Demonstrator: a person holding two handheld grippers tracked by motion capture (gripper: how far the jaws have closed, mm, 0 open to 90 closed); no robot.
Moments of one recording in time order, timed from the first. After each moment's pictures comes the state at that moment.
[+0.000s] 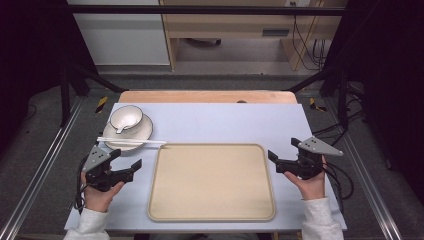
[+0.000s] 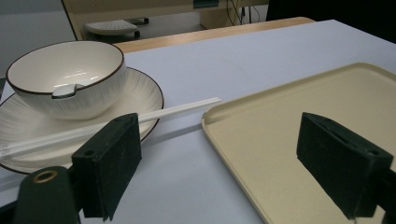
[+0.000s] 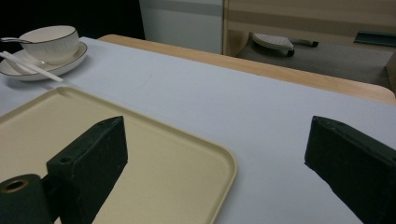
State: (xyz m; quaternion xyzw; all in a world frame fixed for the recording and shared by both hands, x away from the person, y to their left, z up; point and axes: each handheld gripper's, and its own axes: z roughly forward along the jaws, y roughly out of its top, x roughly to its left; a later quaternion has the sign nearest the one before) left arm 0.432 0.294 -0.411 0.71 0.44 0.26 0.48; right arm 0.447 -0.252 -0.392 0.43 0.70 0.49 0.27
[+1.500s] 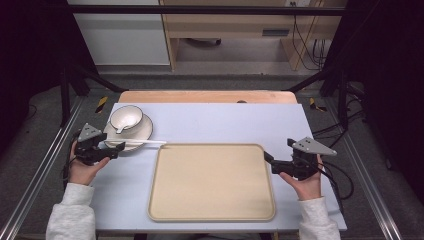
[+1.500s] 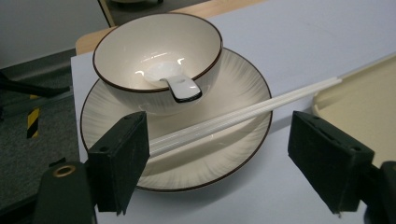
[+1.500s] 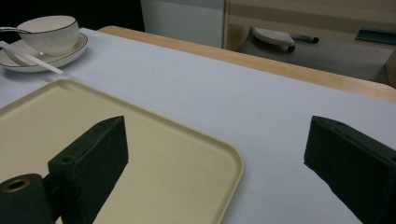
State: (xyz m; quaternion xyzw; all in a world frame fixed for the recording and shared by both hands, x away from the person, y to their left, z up) left arm 0.513 0.352 -0.418 0.76 0.45 0.27 0.38; right arm 0.447 -0.240 -0.391 0.43 0.71 0.48 0.27
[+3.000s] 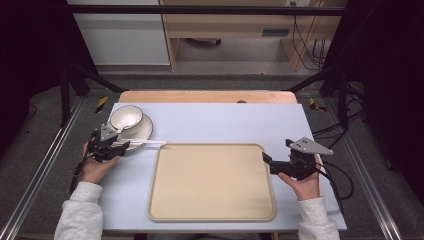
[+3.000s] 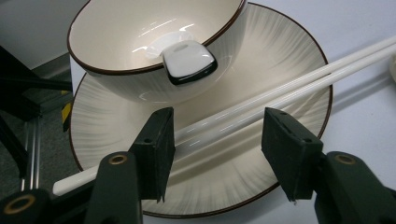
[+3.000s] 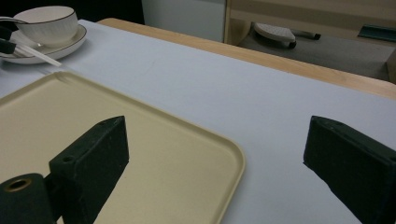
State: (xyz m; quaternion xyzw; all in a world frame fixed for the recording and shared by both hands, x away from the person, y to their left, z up) left arm 0.541 0.338 -0.453 0.79 0.44 0.31 0.31; right arm 0.449 -0.237 -0.394 0.43 0.72 0.47 0.27
